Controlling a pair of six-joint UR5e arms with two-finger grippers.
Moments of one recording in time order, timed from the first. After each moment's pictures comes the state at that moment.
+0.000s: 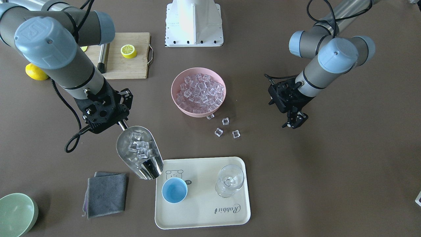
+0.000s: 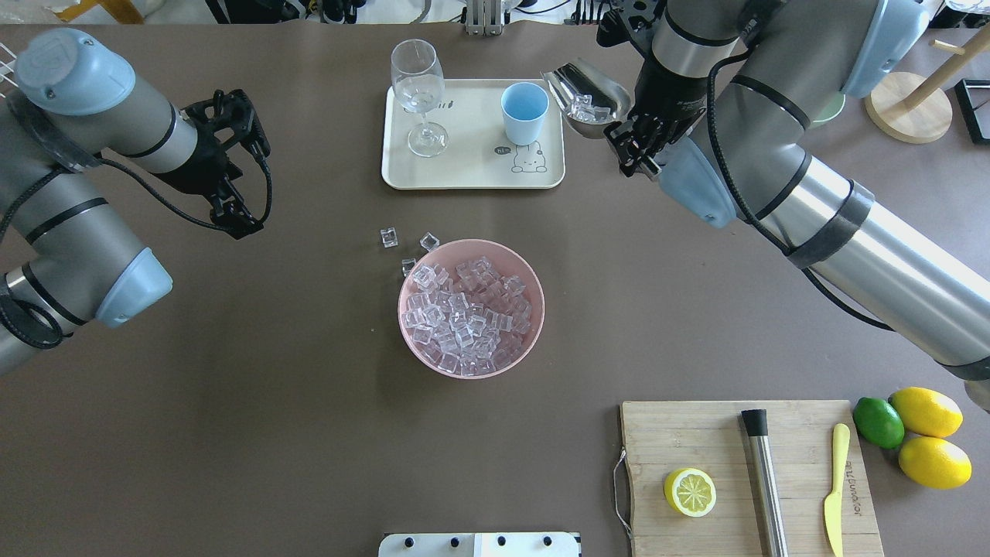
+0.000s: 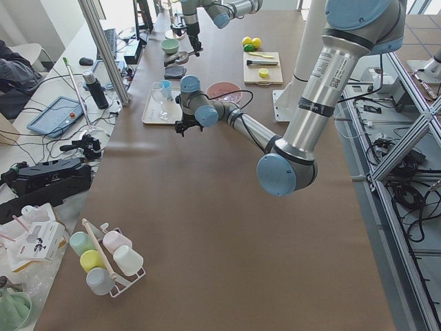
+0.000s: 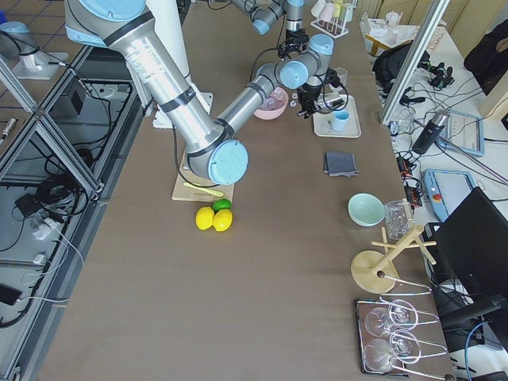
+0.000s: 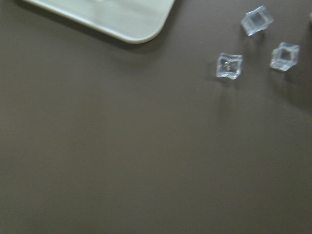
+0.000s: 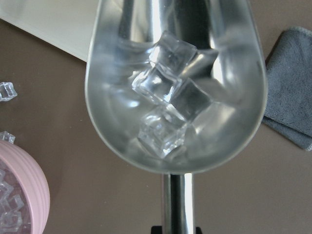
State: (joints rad) left arm -0.88 -1.98 -1.65 -1.83 -2.10 0.16; right arm 0.91 -0.83 1.58 -1.81 2.27 0.33
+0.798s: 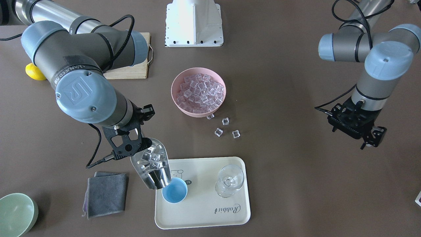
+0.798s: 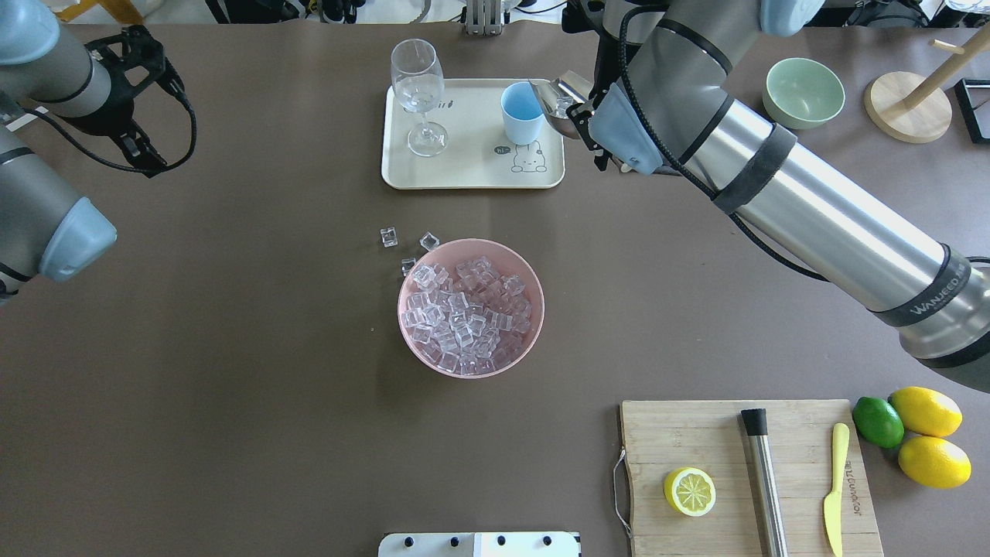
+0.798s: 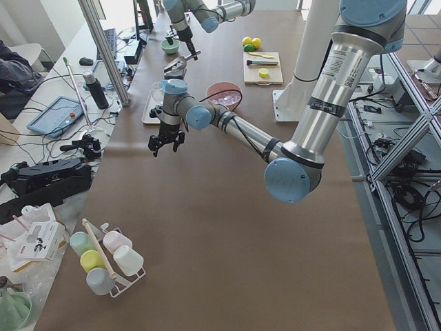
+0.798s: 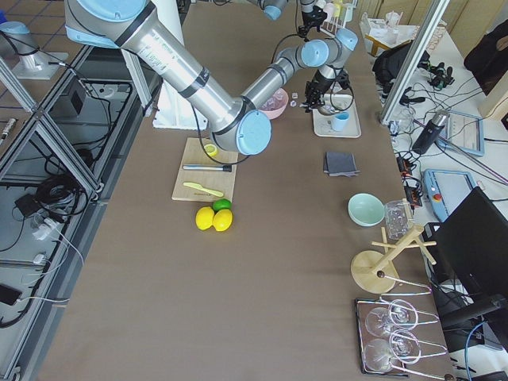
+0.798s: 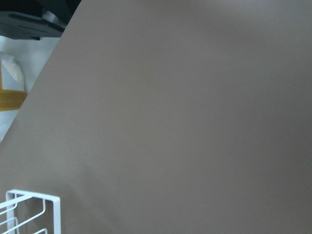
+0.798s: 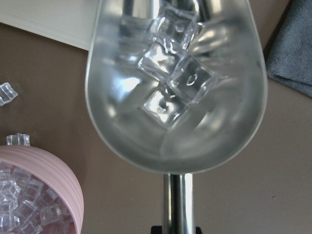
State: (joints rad) left arm -1.07 -1.92 -1.66 -1.67 -1.84 0.15; right arm 0.91 -0.59 1.32 -2.12 2.35 0.28
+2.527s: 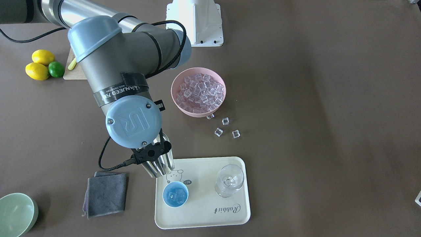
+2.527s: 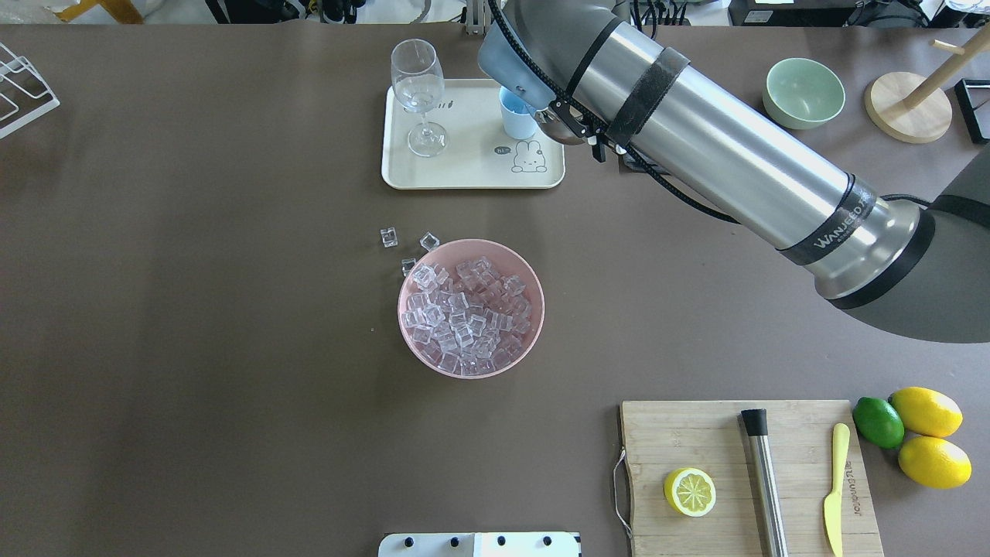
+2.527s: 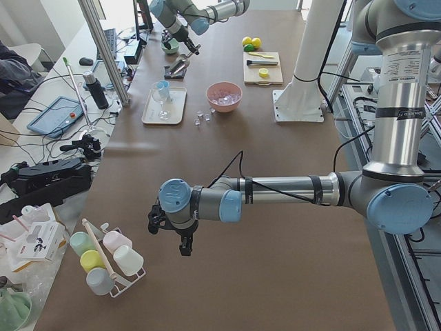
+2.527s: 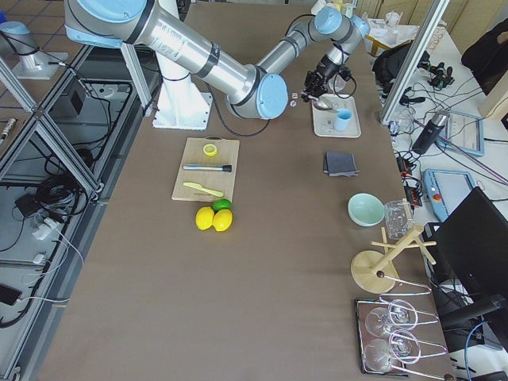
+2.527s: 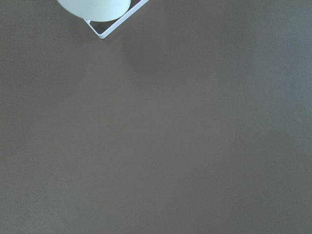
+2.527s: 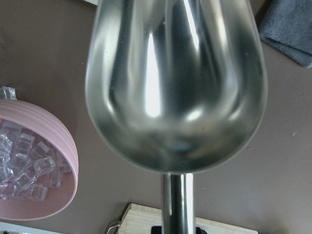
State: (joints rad) left arm -1.55 -1.58 -1.51 -1.64 -2.40 -0.06; right arm 0.90 -0.38 1.11 -2.44 2.26 0.05
